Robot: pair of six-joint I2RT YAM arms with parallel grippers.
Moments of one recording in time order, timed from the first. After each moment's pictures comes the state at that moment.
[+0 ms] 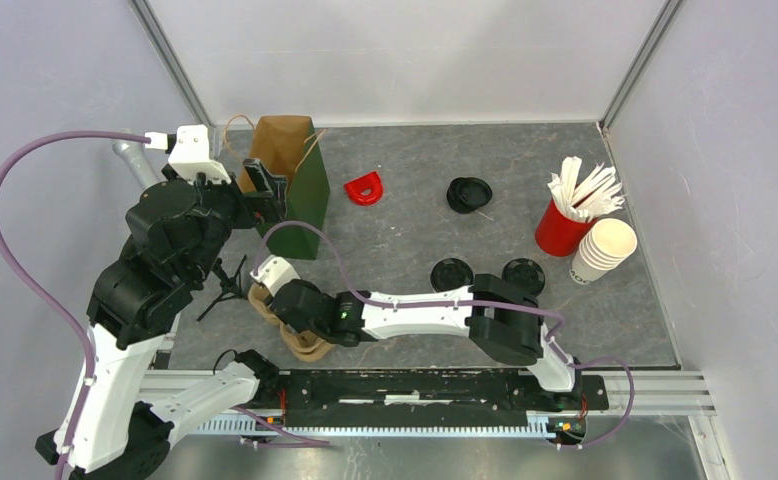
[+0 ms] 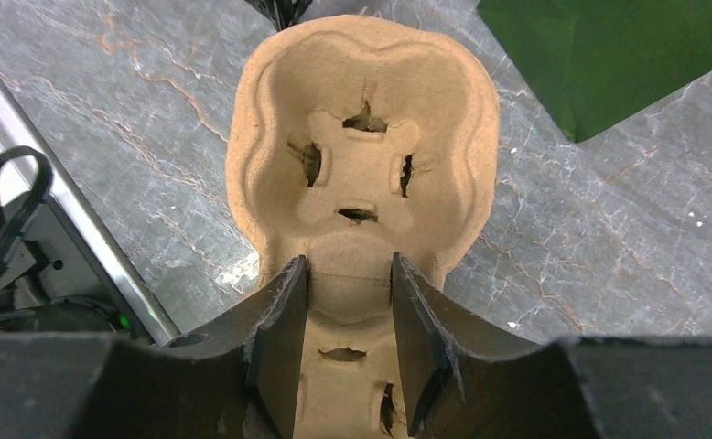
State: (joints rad) left arm -0.58 0.89 1.56 -0.86 -0.44 -0.26; right arm 1.39 2.13 1.64 -0.13 0.41 0.26
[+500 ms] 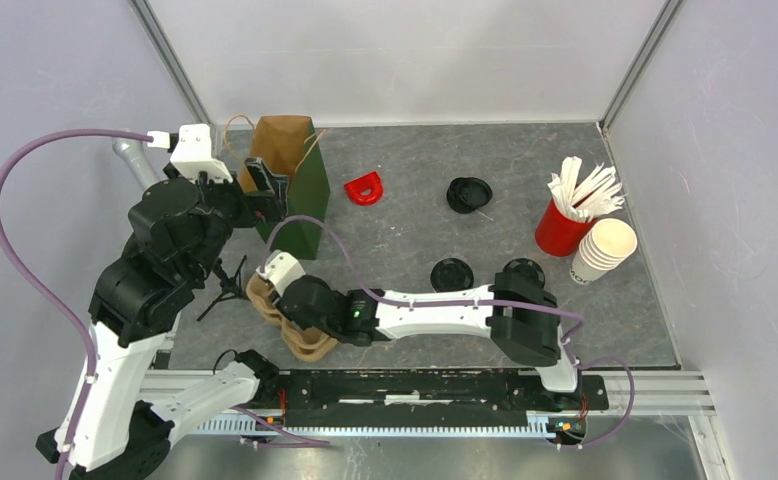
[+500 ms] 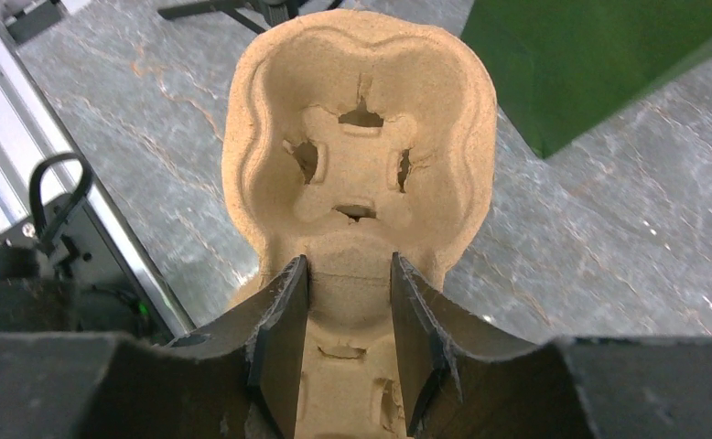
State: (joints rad) left arm -0.58 0.89 1.56 -0.86 -0.44 -0.26; right arm 1.39 2.03 1.58 -0.08 0.41 0.23
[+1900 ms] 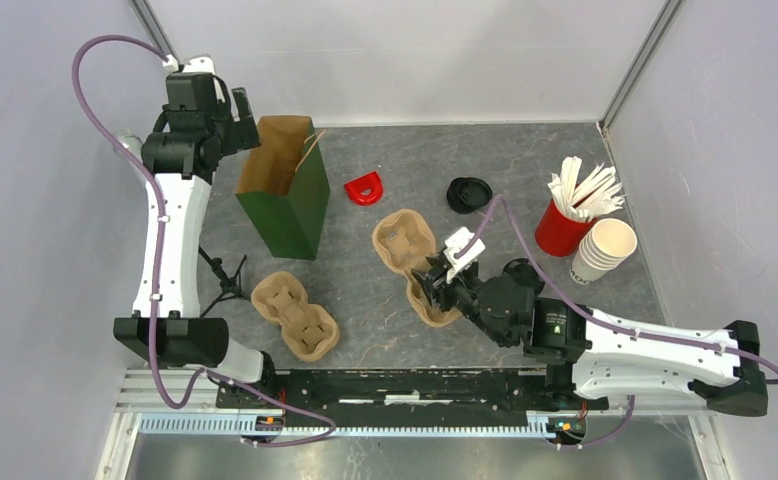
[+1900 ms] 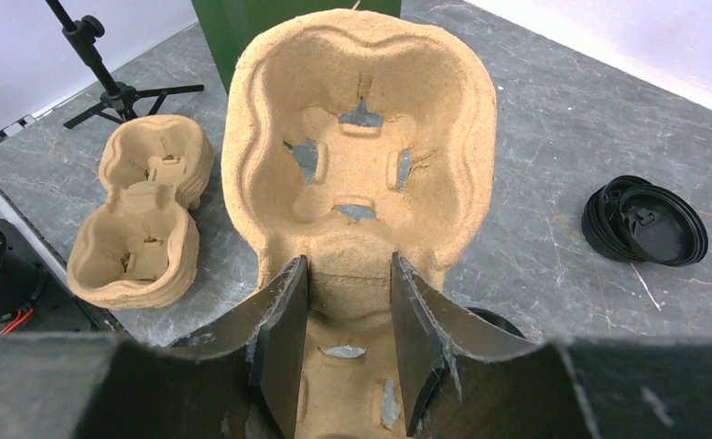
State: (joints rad) left arm -0.03 1.48 1.87 -0.94 -0.27 -0.16; right arm 1.33 0.91 0.80 -0.07 0.63 0.12
